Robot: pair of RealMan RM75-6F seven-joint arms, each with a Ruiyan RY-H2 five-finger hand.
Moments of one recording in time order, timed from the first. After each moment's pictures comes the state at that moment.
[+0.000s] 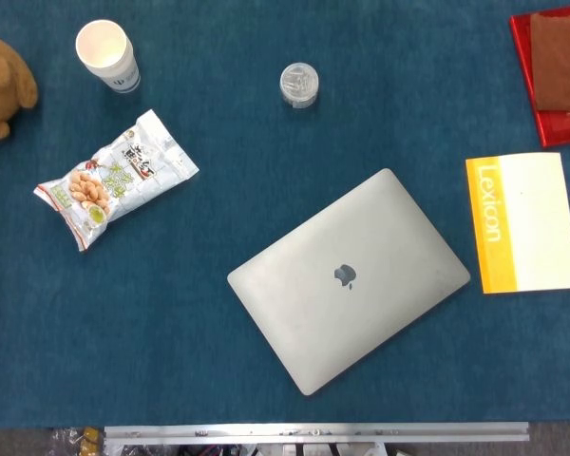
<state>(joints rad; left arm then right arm) 0.09 -1.09 0.00 -1.59 1.57 1.65 0.02 0.02 -1.02 -0.01 -1.72 -1.63 1.52 0.16</state>
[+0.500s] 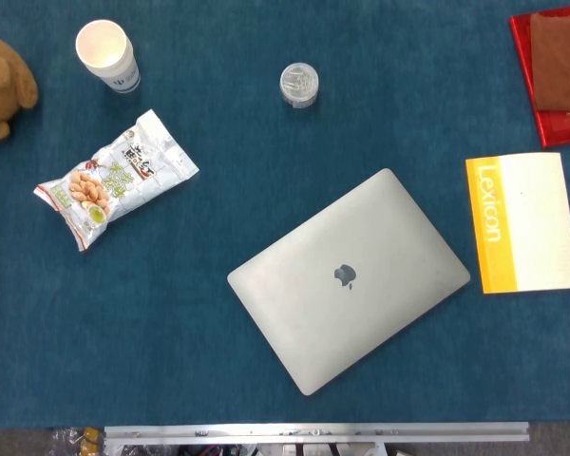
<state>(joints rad) 0.08 -1.08 -0.01 -1.60 1.56 1.66 -0.01 0.11 -1.00 -0.01 -1.80 -1.73 1.44 0.14</state>
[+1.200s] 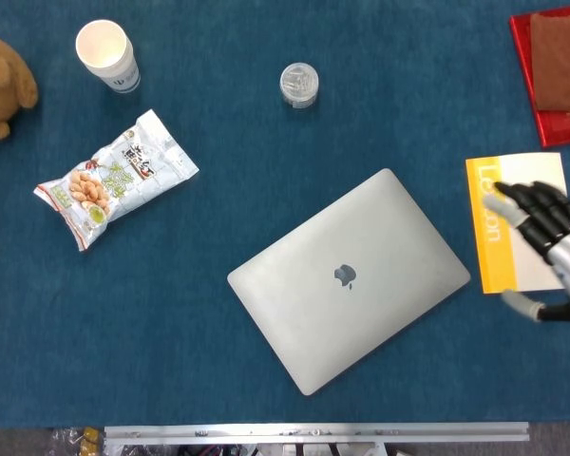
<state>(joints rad) 0.10 -1.06 0.00 -1.61 1.56 1.67 -0.02 0.24 -1.06 -0.06 -1.86 -1.84 1.27 0.07</state>
